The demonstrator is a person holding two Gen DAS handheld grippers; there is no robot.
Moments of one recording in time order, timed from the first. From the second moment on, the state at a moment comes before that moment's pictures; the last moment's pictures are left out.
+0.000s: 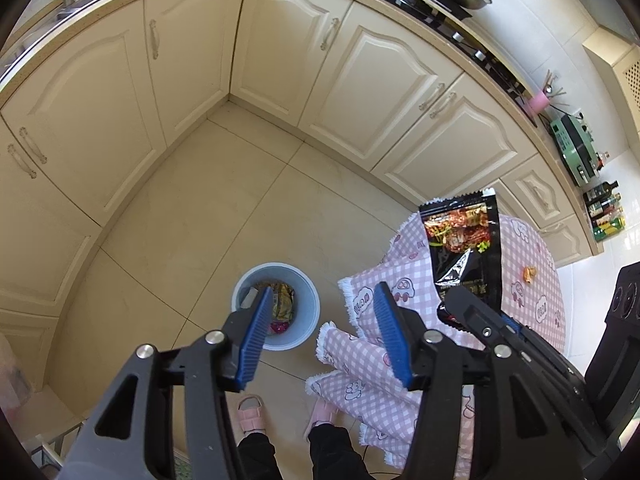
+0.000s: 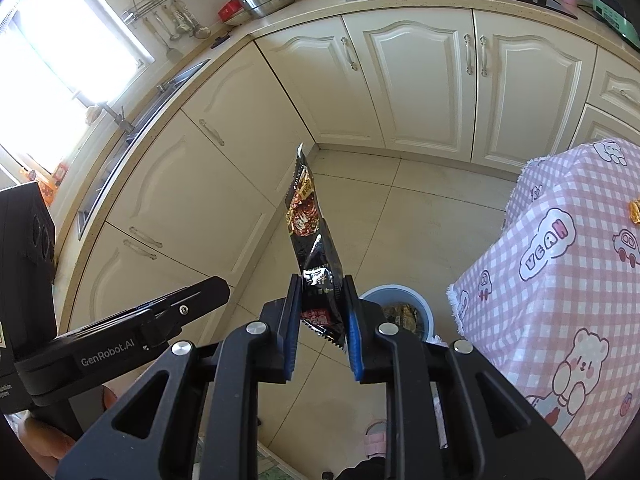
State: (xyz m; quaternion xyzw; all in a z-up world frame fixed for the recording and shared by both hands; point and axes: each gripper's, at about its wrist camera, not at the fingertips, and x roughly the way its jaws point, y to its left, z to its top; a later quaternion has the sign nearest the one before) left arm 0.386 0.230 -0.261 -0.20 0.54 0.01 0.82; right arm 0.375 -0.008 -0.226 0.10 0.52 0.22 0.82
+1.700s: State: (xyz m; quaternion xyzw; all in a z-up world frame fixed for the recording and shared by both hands) left arm 0.522 -0.229 -0.349 -0.01 0.60 -0.19 0.77; right arm 0.412 -0.438 -0.274 0.22 0.51 -0.05 0.83
